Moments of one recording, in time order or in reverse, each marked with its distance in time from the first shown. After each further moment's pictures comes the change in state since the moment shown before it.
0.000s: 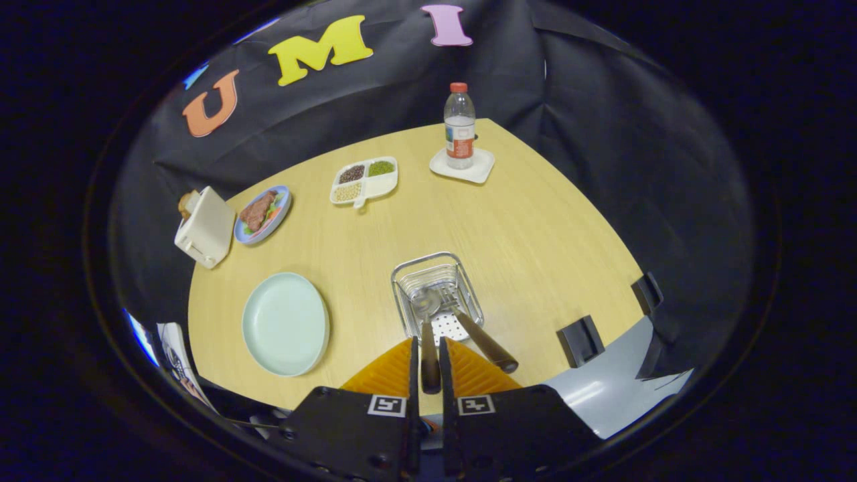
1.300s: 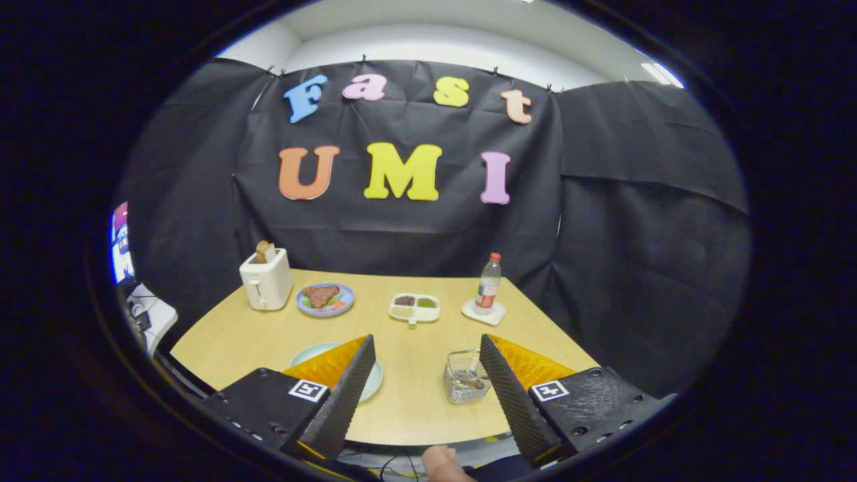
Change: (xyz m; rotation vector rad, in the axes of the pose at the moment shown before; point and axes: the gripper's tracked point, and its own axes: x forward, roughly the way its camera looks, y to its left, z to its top) arm -0.186 0.088 -0.022 -0.241 -0.798 0.026
